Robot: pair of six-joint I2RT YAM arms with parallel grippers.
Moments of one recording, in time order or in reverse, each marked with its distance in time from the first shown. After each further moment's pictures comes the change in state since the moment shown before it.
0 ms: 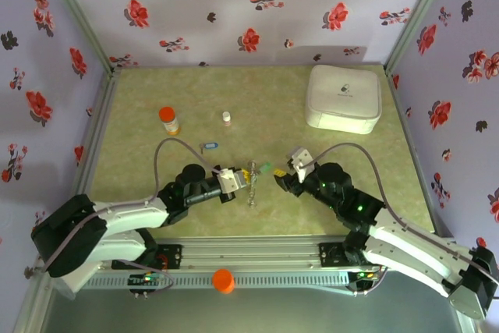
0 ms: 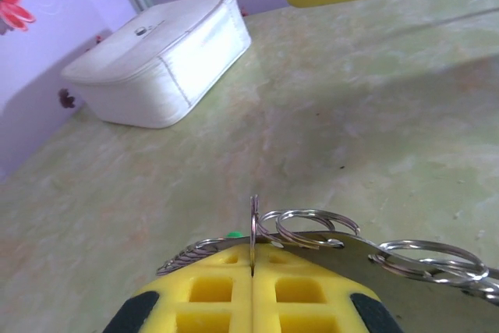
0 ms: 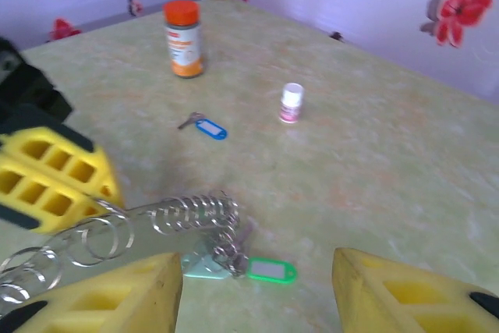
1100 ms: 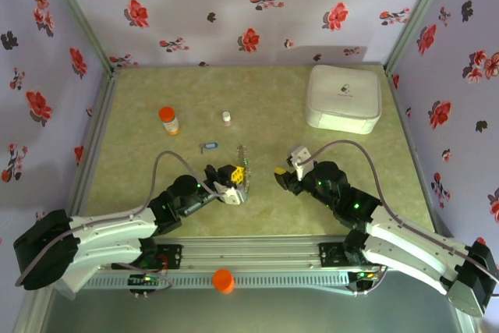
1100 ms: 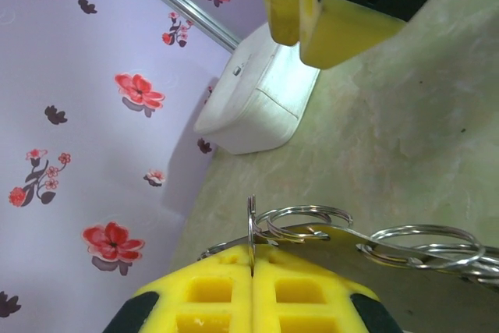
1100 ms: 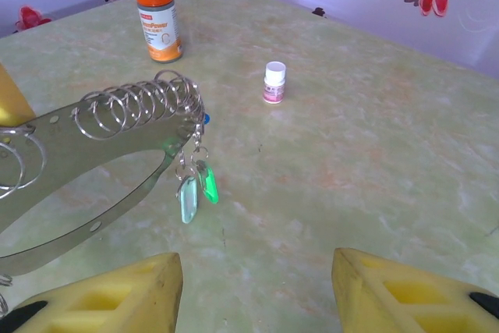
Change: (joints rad) left arm -0.127 -0.200 -0.041 -0.031 -0.303 0.449; right arm -0.006 0.039 0.000 0.000 0.016 0.020
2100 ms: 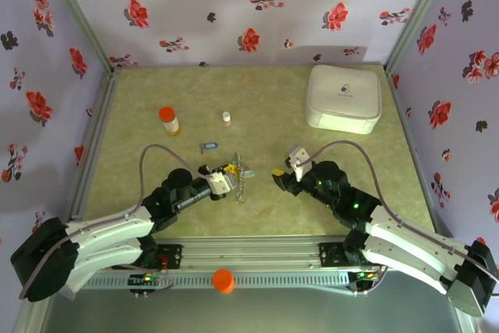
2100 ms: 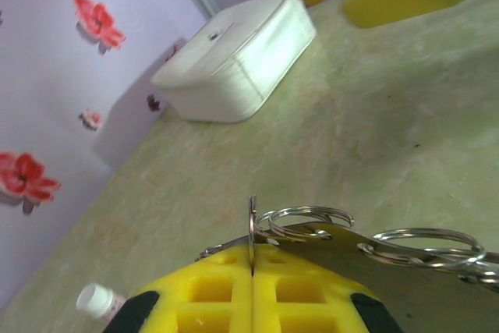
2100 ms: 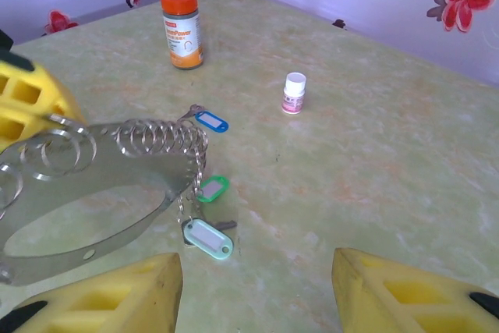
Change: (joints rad) left arm 0.156 -0.041 -0.001 -0.110 0.152 -0.345; right arm 0.000 0.006 0.000 0.027 -0.049 -0.027
